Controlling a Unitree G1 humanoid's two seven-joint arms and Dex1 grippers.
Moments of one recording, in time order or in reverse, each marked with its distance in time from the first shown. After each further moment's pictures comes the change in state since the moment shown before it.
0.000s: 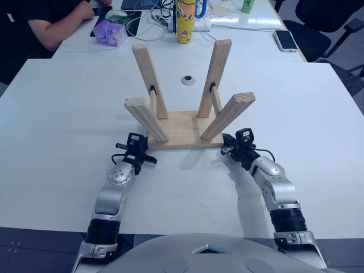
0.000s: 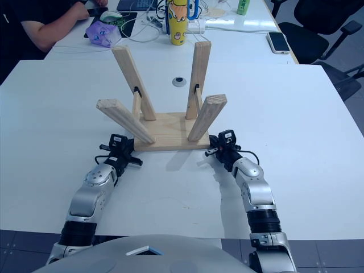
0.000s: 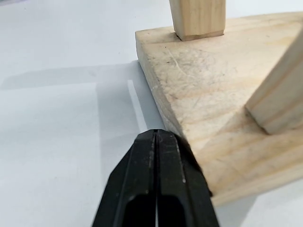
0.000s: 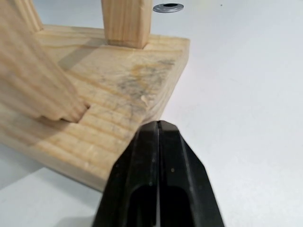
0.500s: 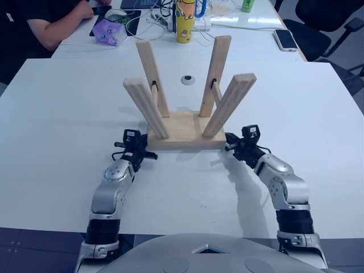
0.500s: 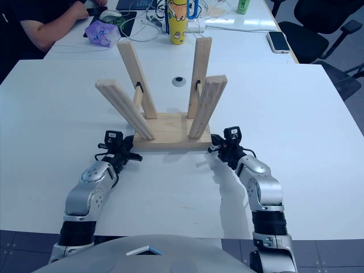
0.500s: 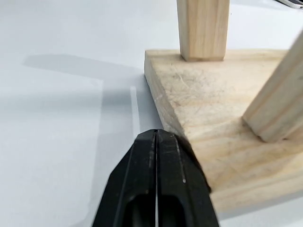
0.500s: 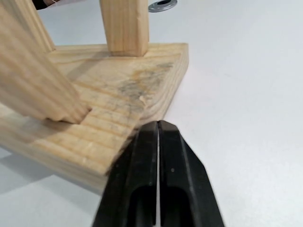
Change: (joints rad) left arm -0.017 -0.016 0.048 -0.105 -0.076 0.103 0.001; right arm 0.000 0.003 -0.084 -0.178 0.111 0.264 -0.011
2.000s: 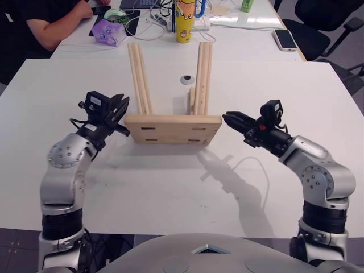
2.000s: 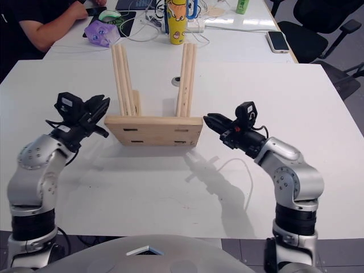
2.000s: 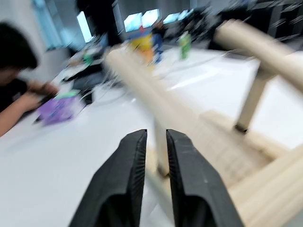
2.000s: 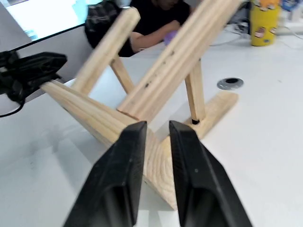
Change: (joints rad) left arm -0.075 0.334 0.292 -0.192 -0.159 -0.140 -0.421; right arm -0.117 -0.254 -0.132 -0.147 0.197 0.068 0.417
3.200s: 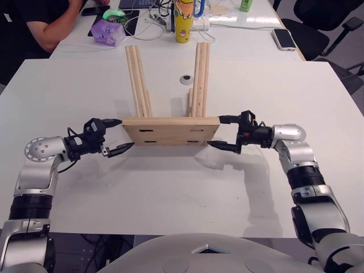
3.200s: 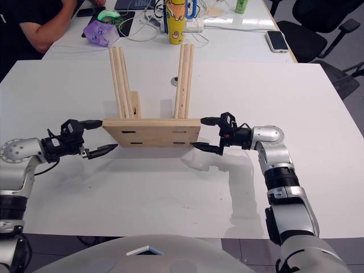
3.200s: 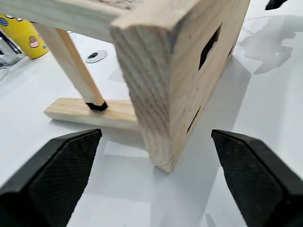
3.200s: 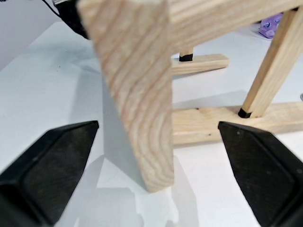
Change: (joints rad) left arm -0.140 0.259 -0.210 0.637 0.064 -0.431 -0.555; right arm -0.326 0.032 0.281 0.862 -0.248 -0.756 0.493
